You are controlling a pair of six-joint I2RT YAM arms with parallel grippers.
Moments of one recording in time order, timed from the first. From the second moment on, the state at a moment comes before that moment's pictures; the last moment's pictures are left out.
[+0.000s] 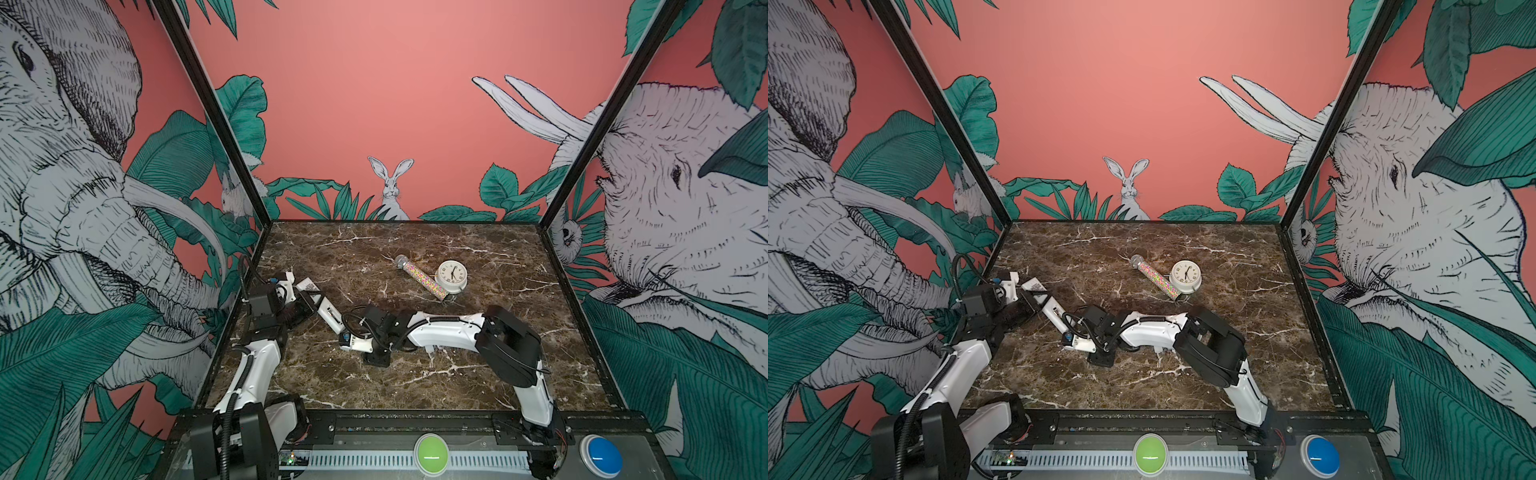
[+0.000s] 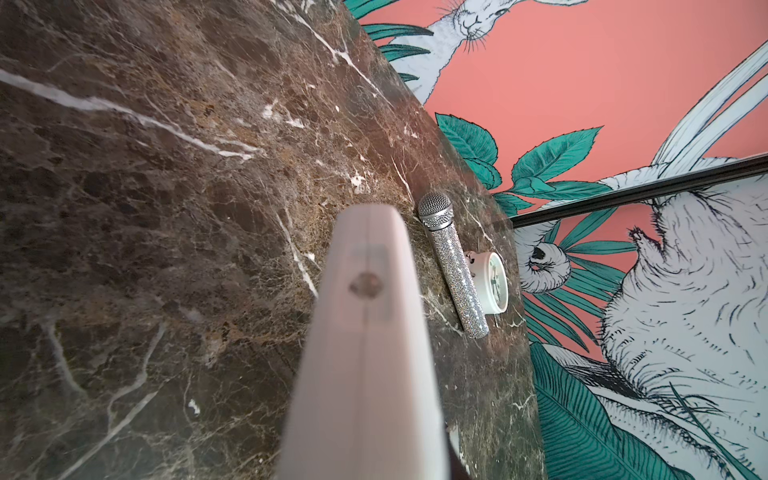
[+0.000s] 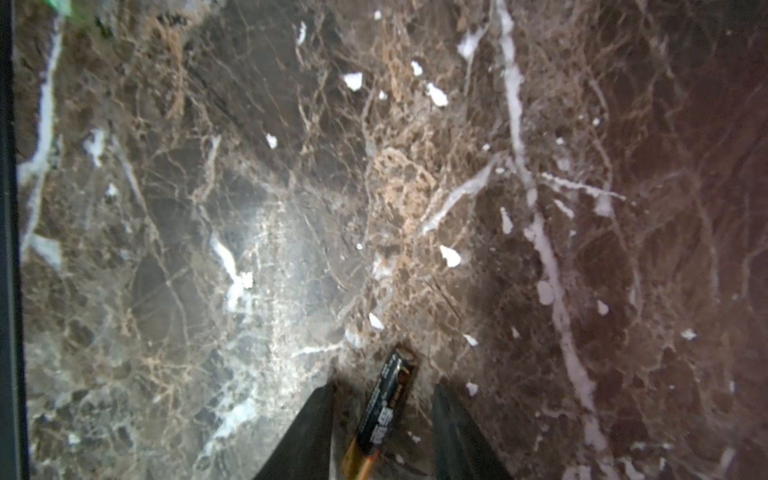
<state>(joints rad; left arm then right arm) 0.19 1.04 0.49 -0.04 0.70 -0.61 1.11 2.06 1.40 -0.47 -0.23 -0.40</state>
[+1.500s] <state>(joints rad) 0.20 1.02 0.49 0.01 0.82 -0.64 1.08 1.85 1.13 -0.57 -0.20 -0.62</state>
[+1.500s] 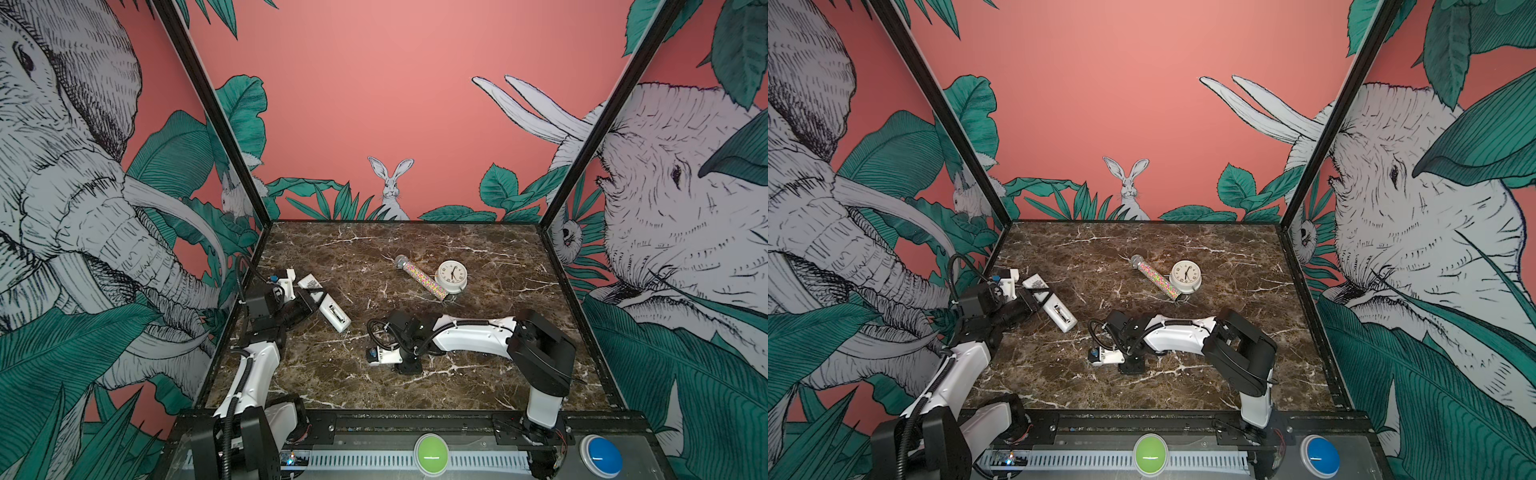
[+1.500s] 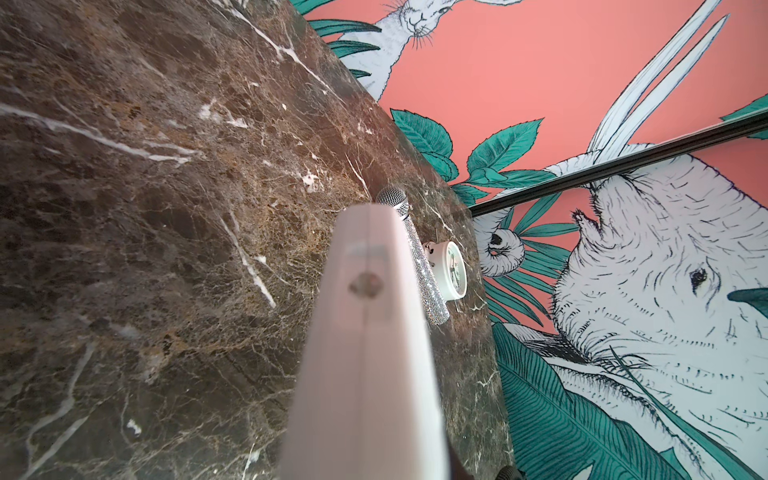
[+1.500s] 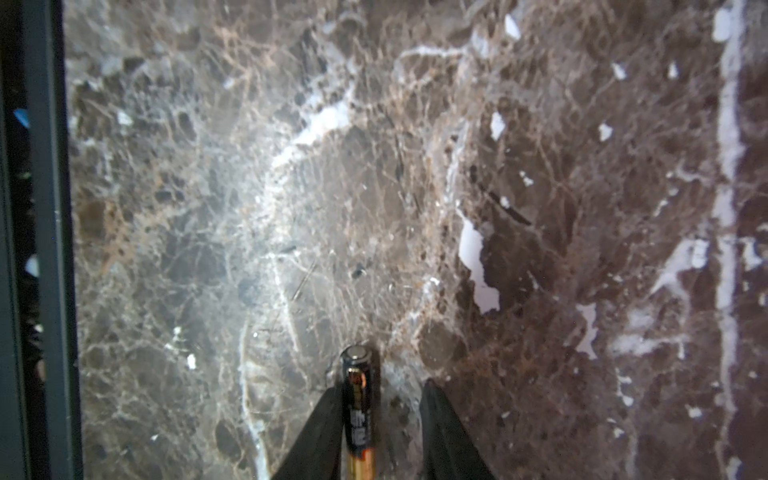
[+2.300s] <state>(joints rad) 0.20 0.90 0.49 -0.14 0.70 -0.55 1.07 1.41 1.09 -0.61 -0.03 0.37</state>
